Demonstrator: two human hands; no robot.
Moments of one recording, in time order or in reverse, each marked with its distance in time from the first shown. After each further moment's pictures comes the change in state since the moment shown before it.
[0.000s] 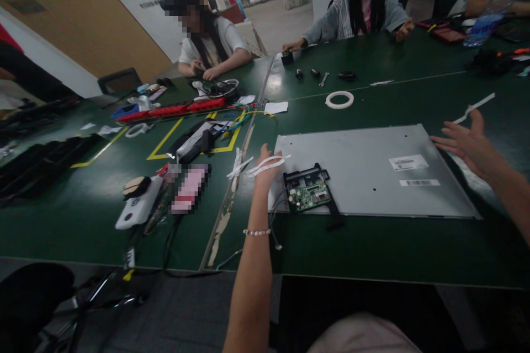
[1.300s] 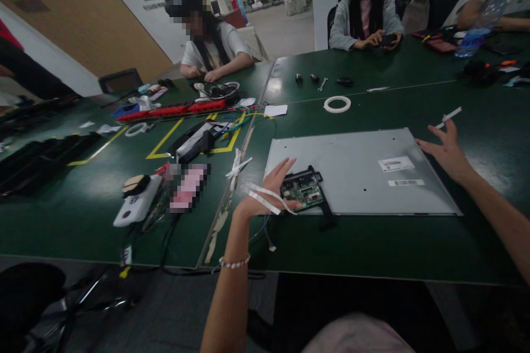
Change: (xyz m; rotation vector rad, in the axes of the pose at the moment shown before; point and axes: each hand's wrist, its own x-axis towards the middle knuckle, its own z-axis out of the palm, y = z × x) left_hand -0.074 0.031 -0.060 0.152 -0.664 0.645; right_hand 0.004 0.022 0.013 -0.215 -0.057 -0.218
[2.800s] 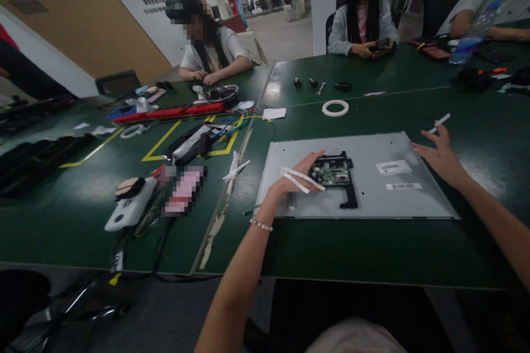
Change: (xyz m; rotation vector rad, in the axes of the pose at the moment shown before) left_hand 0.092 -0.012 0.038 -0.225 0.000 0.262; right_hand -0.004 -0.006 0.006 -0.049 -0.030 -0.070
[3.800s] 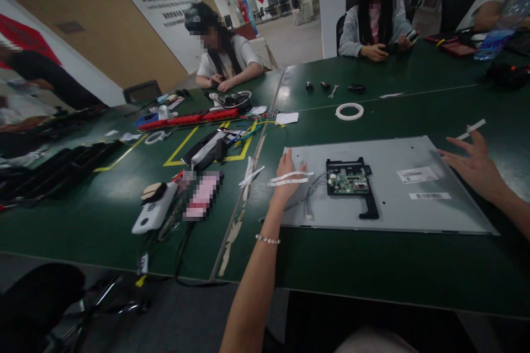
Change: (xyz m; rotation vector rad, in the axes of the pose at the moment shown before) left_hand -0.040 -0.059 -0.016 0.298 0.612 -0.463; right_hand -0.015 -0.006 0.001 -0.029 0.011 -0.015
